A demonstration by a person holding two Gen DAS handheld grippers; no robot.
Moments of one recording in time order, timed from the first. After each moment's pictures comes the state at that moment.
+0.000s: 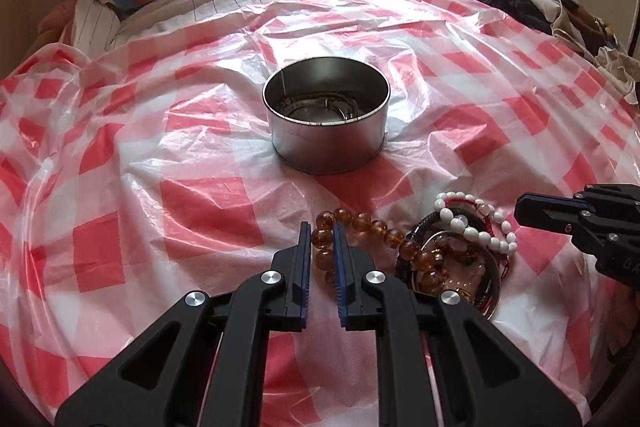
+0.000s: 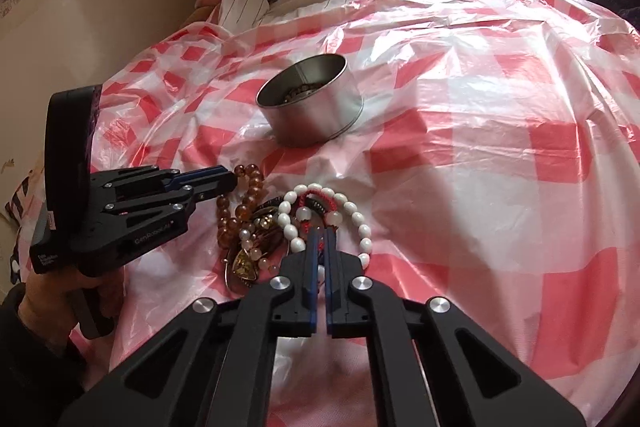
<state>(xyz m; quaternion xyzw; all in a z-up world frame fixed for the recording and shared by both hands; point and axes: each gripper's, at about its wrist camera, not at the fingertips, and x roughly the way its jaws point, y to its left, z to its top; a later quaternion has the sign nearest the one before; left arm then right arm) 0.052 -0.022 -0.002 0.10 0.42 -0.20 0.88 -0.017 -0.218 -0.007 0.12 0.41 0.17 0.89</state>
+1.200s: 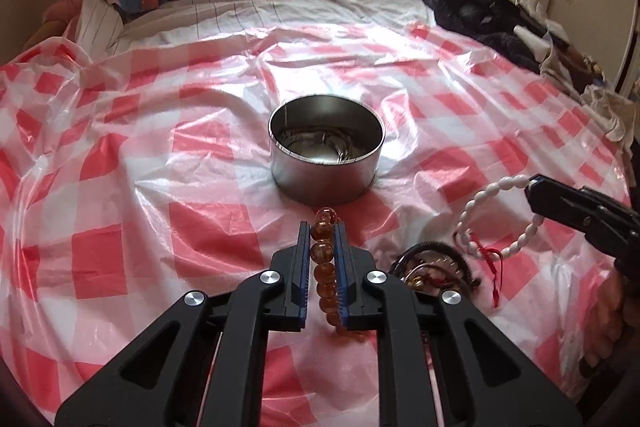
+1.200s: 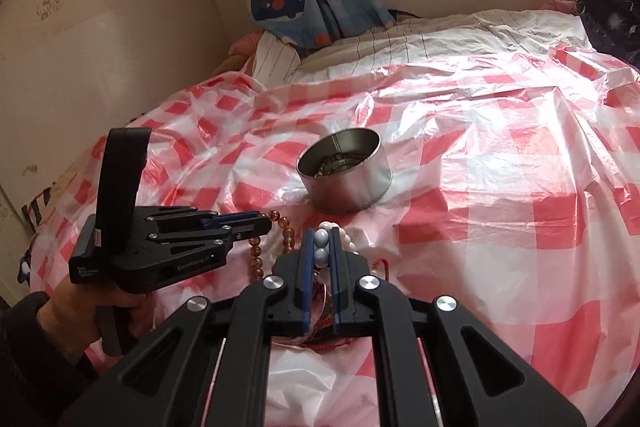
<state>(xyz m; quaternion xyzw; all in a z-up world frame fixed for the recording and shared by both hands) 0.054 -0.005 0.019 0.03 0.39 -0.23 0.89 -0.026 -0.217 0.028 0.13 0.30 0.21 0.92</state>
